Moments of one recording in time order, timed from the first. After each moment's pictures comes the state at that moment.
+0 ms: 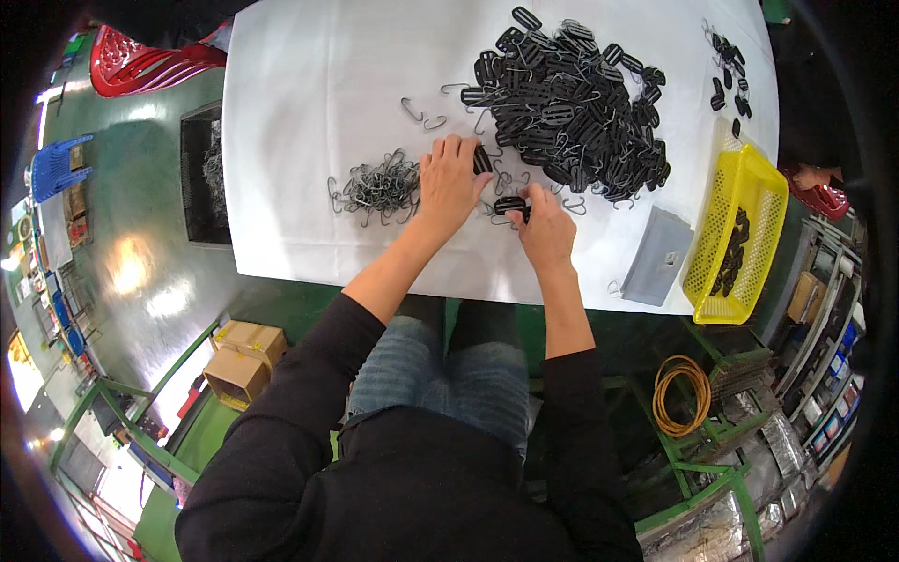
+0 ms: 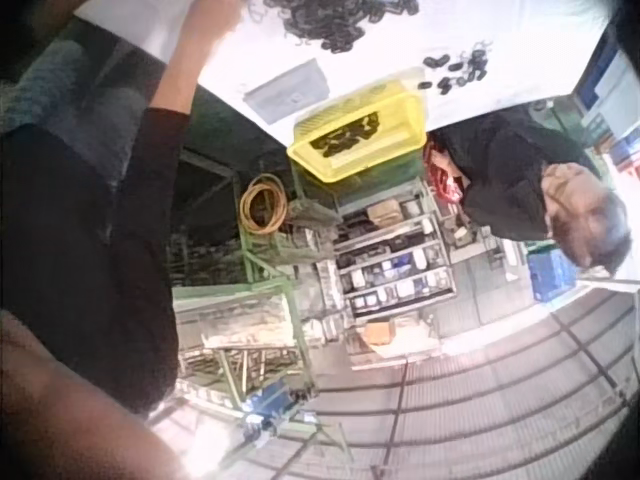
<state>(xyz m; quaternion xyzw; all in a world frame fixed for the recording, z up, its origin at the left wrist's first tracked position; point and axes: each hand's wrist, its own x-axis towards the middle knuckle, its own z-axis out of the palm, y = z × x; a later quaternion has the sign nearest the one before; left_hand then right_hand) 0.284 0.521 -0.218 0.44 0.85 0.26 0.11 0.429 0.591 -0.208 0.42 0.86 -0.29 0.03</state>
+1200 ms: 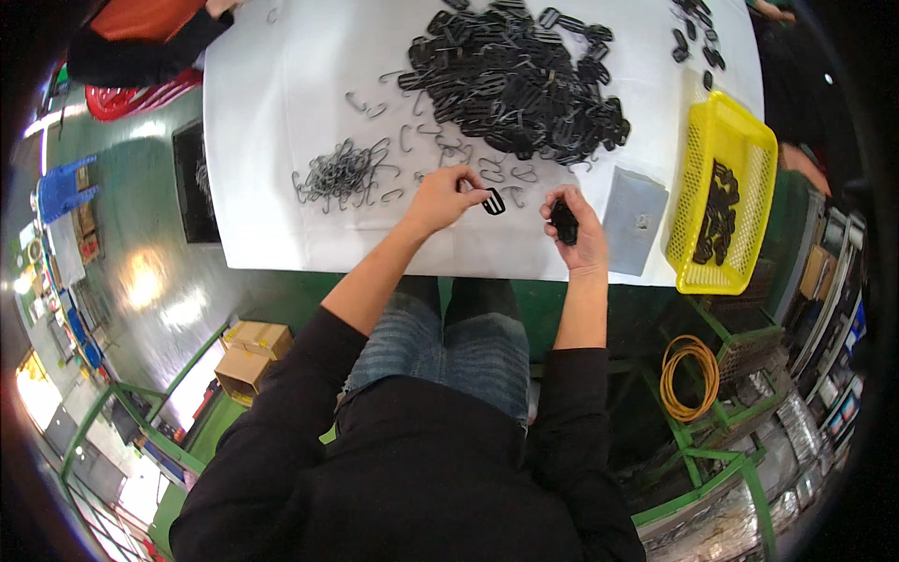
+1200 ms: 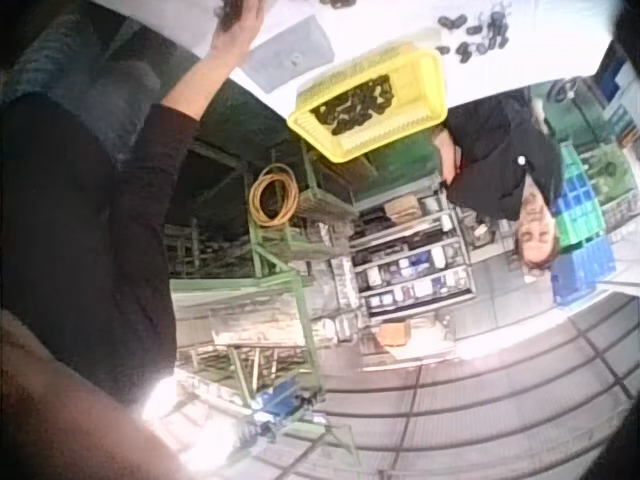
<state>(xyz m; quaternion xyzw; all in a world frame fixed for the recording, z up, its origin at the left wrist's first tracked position) 0.341 0.536 -0.192 0.33 0.76 0.29 0.48 0.537 0.649 -0.187 0.41 0.23 -0.87 -0.17</state>
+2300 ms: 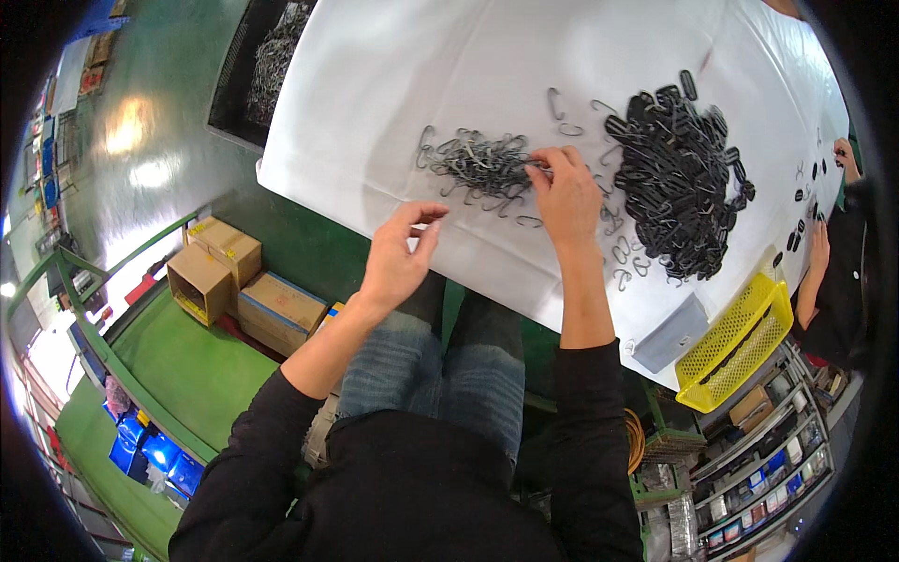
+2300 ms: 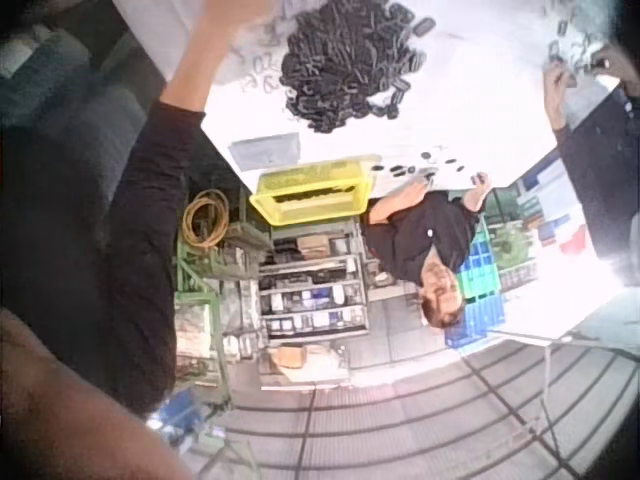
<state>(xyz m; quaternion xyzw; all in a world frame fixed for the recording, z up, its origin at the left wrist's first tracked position) 0.274 0.353 -0.153 0.05 0.82 0.48 0.32 0.304 0.559 -0.200 0.24 0.91 -0.35 0.01</state>
